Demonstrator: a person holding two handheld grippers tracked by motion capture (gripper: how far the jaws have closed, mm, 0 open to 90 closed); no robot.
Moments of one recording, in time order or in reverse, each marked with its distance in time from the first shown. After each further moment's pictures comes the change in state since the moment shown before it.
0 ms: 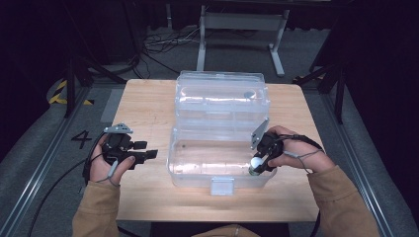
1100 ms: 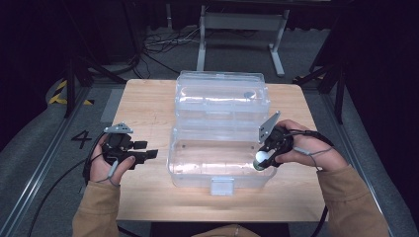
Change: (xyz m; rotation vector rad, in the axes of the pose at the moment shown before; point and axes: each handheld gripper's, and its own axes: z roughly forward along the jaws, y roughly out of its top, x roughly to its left) left arm -0.001 0.001 -0.001 -0.002 0.001 0.006; right arm 0.009 -0.002 -0.035 -0.045 -0.057 0.012
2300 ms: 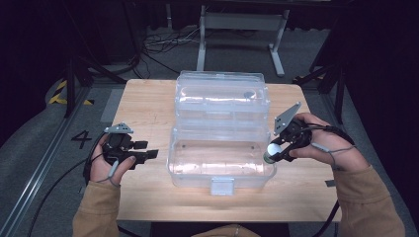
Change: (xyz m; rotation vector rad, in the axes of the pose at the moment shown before) left arm -0.001 0.001 0.000 0.000 0.001 0.004; right arm 0.004 -0.015 -0.044 -0.049 -0.071 0.057
